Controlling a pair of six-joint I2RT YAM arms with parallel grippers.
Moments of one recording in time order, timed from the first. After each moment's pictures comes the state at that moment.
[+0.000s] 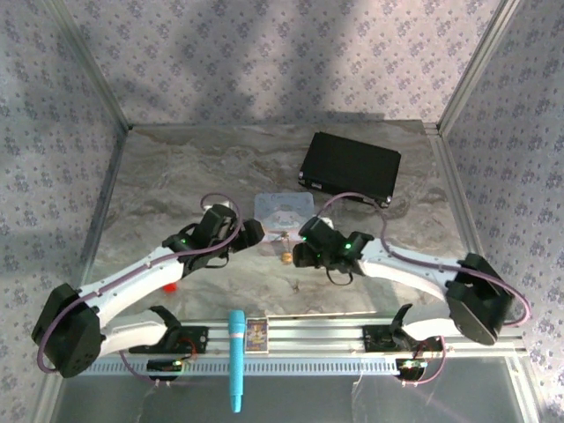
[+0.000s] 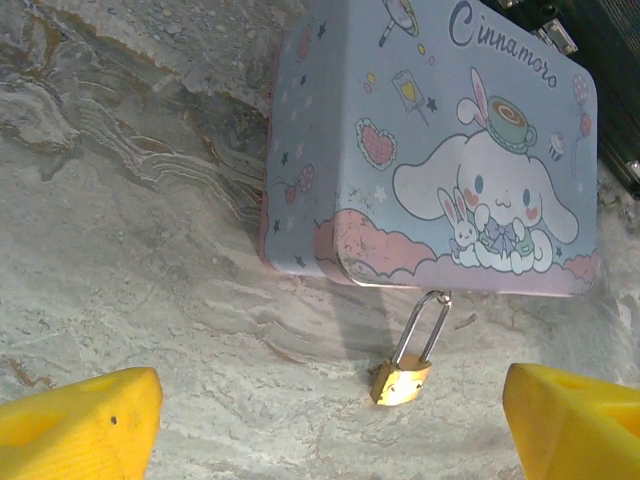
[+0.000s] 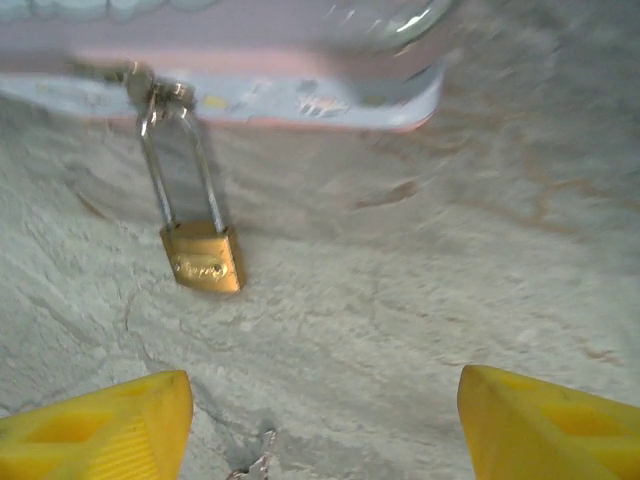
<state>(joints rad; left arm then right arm) -0.72 1.13 0.66 -0.33 -0.05 -0.96 0.94 1.37 0.80 -0.50 0.15 0.81</state>
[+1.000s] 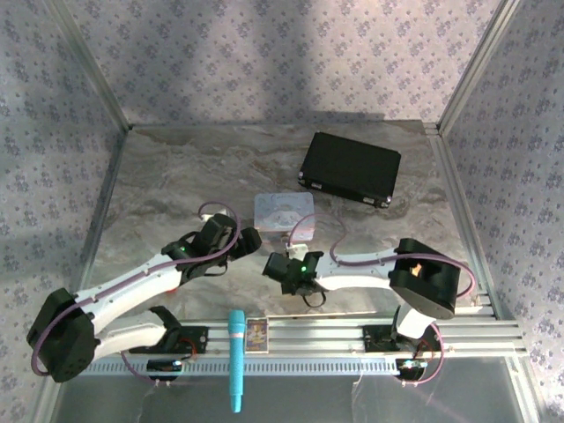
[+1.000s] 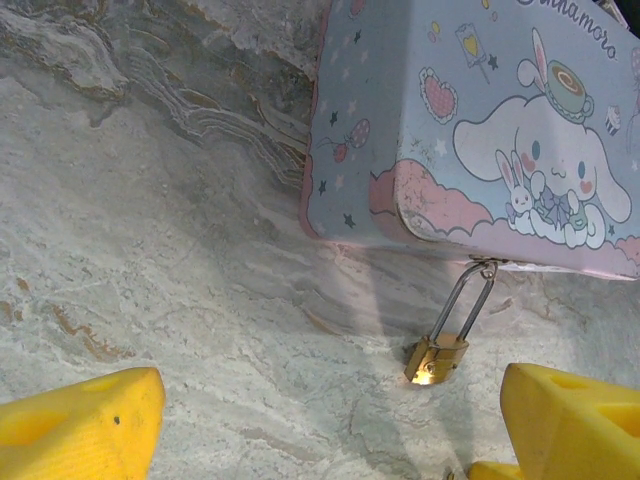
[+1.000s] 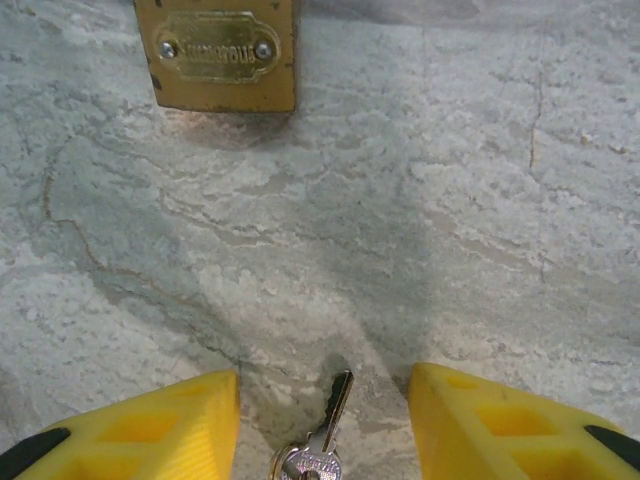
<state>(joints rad) -0.77 1.08 0.60 -0.35 -0.10 -1.02 1.21 1.65 0.89 -0.58 0.27 1.04</state>
